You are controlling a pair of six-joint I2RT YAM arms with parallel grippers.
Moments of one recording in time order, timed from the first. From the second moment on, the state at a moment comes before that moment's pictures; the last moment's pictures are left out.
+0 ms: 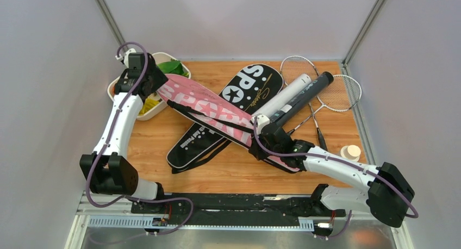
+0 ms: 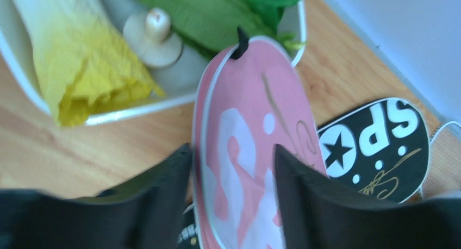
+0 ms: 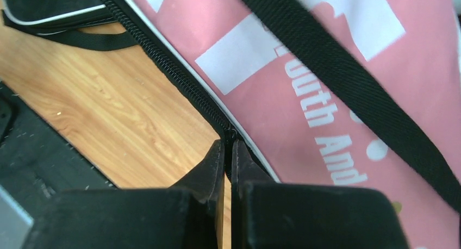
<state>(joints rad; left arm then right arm) -0.04 1.41 1.42 -0.71 -0.23 -0.68 0.88 1.14 0.63 -0.18 0.04 0.36</state>
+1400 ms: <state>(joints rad) -0.47 1.30 0.61 0.08 0.12 -0.92 0.93 1.44 0.80 0.05 -0.12 0.68</state>
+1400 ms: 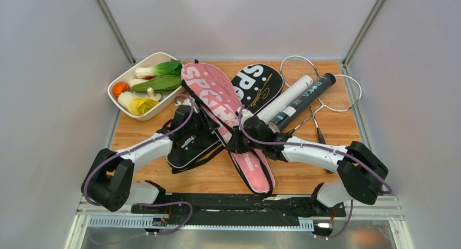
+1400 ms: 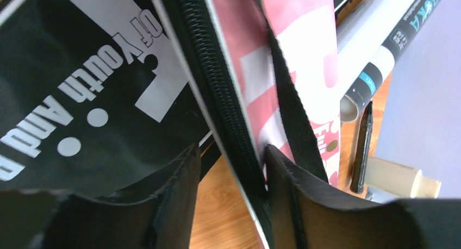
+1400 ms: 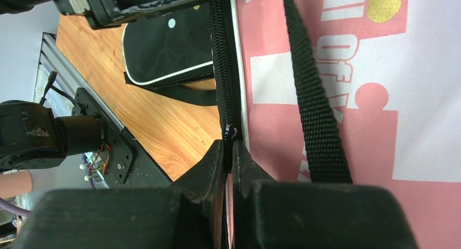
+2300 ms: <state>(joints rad) -0.48 1.37 0.61 0.13 0.16 -0.96 0.93 1.44 0.70 0.15 -0.18 0.67</state>
